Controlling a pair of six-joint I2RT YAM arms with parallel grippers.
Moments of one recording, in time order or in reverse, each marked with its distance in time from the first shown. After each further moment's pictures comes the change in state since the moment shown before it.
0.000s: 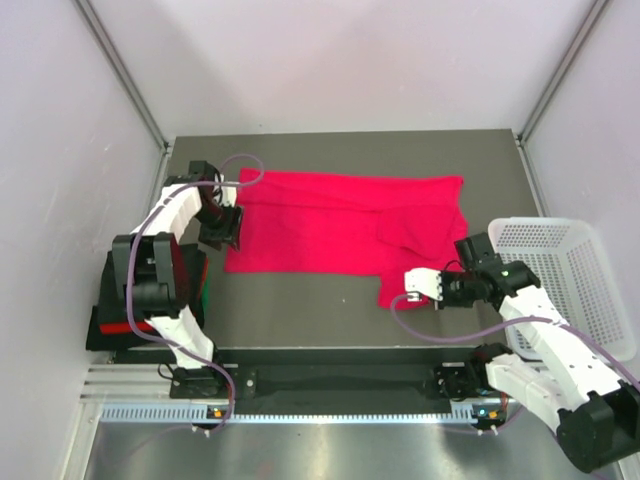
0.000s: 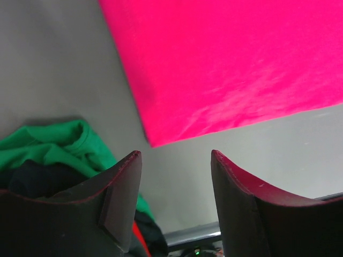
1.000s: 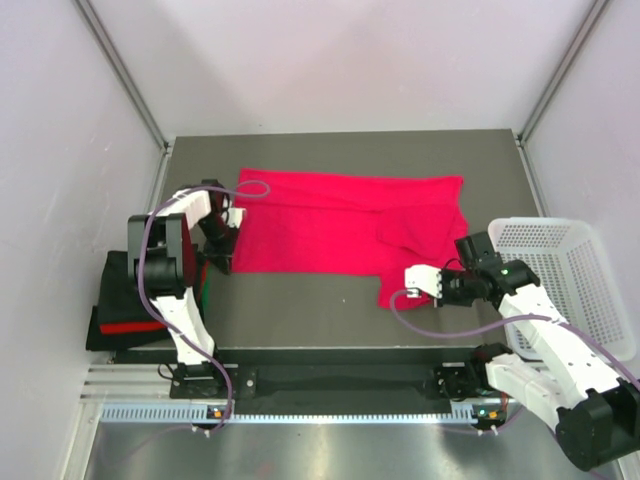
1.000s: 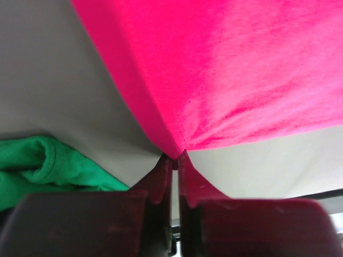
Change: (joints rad) left arm 0.000 0.179 -0.042 -0.046 -0.076 0.036; right arm -0.013 0.010 0.003 0.014 -0.003 0.040
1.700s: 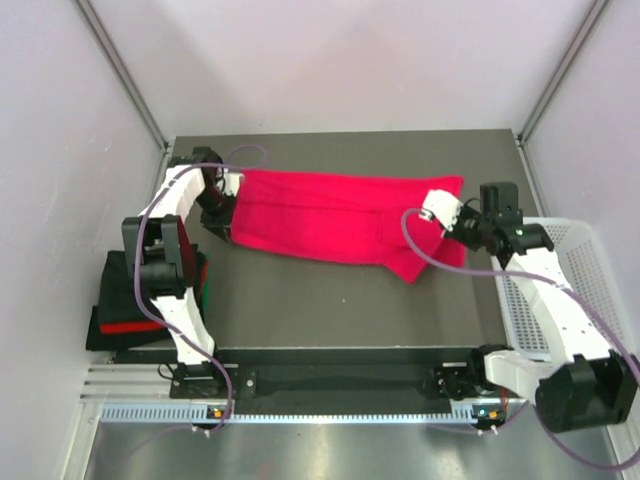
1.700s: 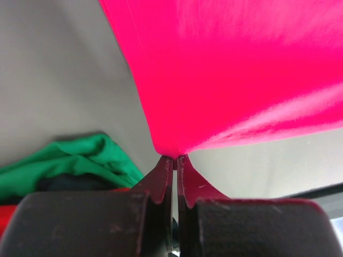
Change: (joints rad) left arm -0.003 -0.006 0.271 -0.116 0.052 0.024; right arm -0.184 0.178 0.268 0.245 0.078 0.219
